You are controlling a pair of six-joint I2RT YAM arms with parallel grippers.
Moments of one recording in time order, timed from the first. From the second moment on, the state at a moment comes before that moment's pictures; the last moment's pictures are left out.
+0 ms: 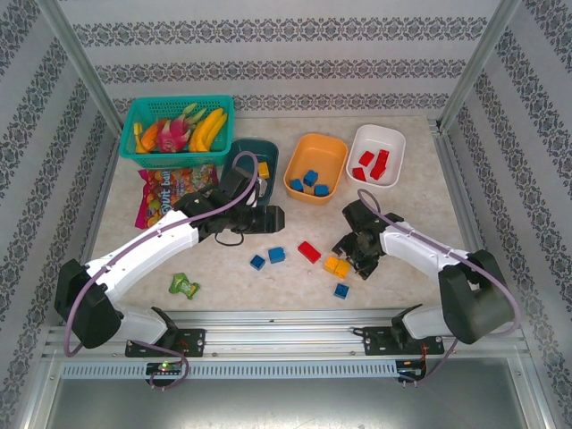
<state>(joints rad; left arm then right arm) -0.67 1.38 1.19 -0.71 0.17 -0.67 0.43 1.39 0.73 -0.75 -0.14 1.23</state>
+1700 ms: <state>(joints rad) -0.44 1.28 1.26 -0.89 -0.05 -0.78 0.71 2.09 1.88 -0.79 -0.08 0.74</state>
